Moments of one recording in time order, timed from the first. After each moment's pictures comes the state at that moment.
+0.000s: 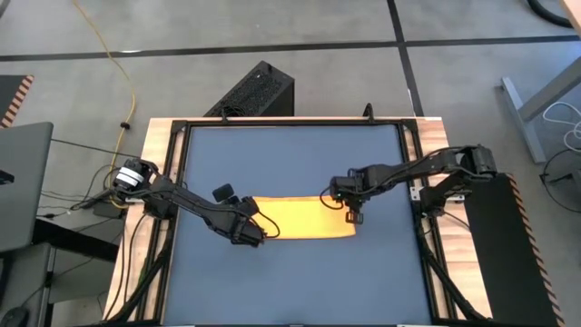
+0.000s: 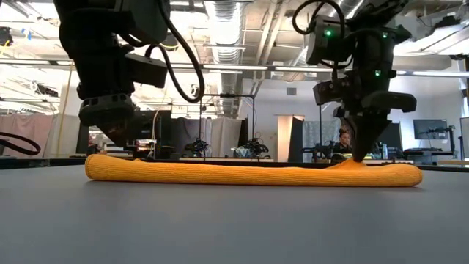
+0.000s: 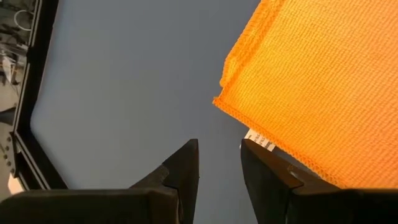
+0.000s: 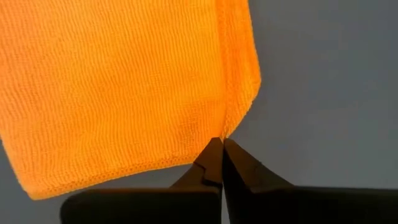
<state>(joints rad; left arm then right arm) -0.32 1.73 1.06 -1.02 -0.61 -0.84 -0.04 1.49 0.86 -0.73 0.10 0.08</state>
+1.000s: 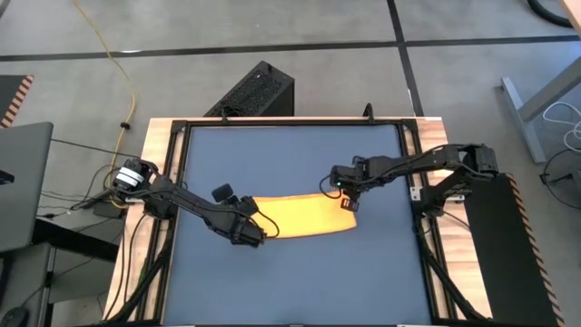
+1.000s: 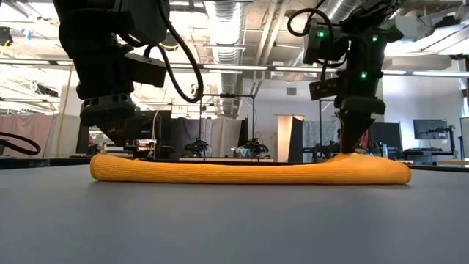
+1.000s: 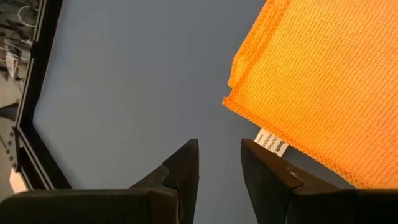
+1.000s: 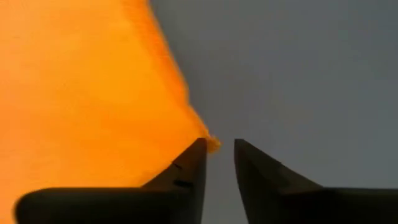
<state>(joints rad) -0.33 1.73 1.06 -1.01 -0.62 -0.86 -0.12 1.47 0.88 -0.75 0.26 0.16</state>
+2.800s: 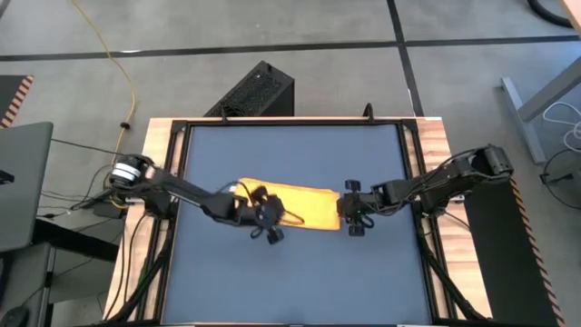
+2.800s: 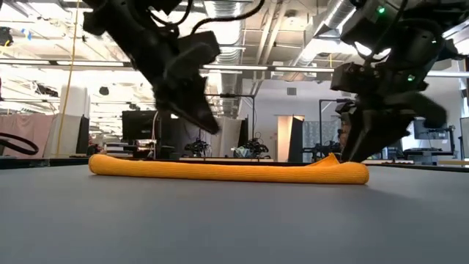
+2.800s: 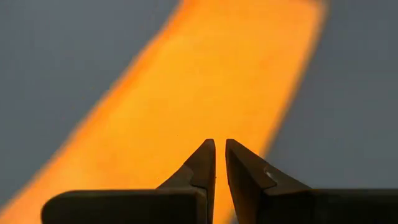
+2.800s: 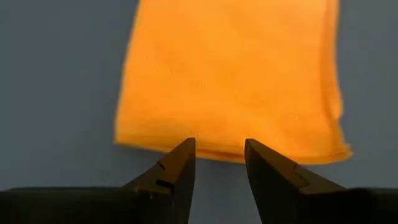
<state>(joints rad) -0.21 1.69 0.91 0.00 -0.42 -0.43 0.13 1.33 0.57 -0.21 0.19 0.04</state>
